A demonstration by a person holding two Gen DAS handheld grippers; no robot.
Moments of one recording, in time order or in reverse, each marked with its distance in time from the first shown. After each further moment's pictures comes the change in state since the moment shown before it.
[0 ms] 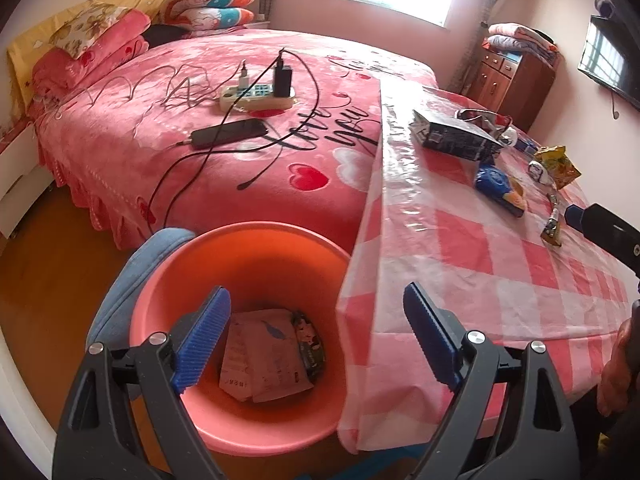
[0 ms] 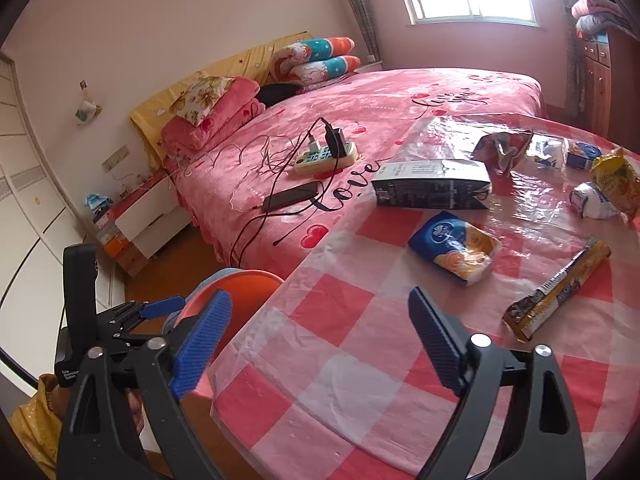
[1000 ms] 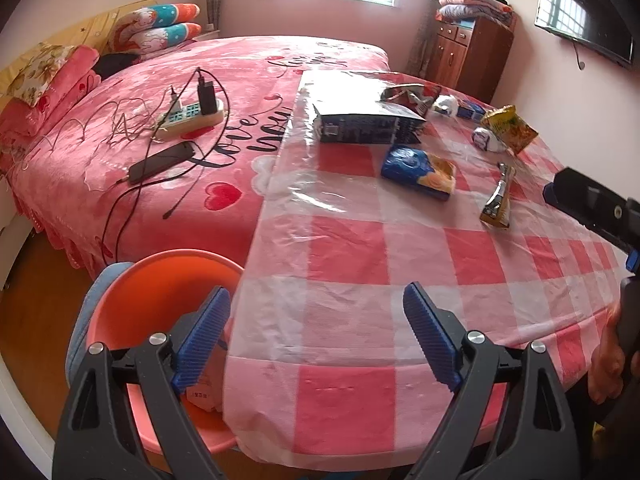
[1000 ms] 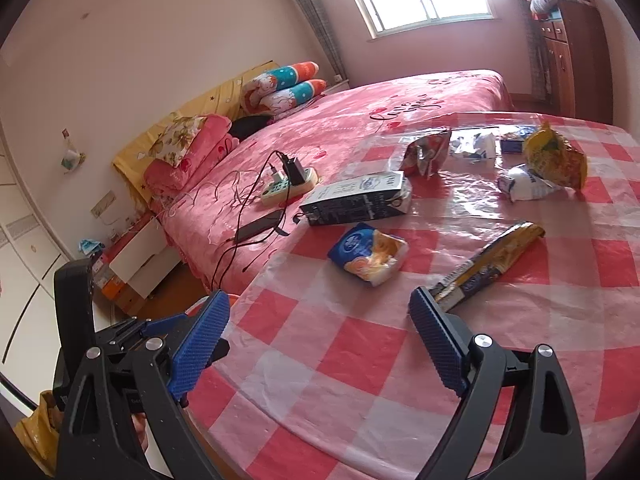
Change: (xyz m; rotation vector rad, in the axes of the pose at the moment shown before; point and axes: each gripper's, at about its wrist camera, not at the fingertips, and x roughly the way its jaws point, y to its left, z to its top) left arm 0.001 -0.095 0.008 0.165 0.023 -0.048; right arm -0.047 -0.070 -0.007 0.132 -0.090 -0.025
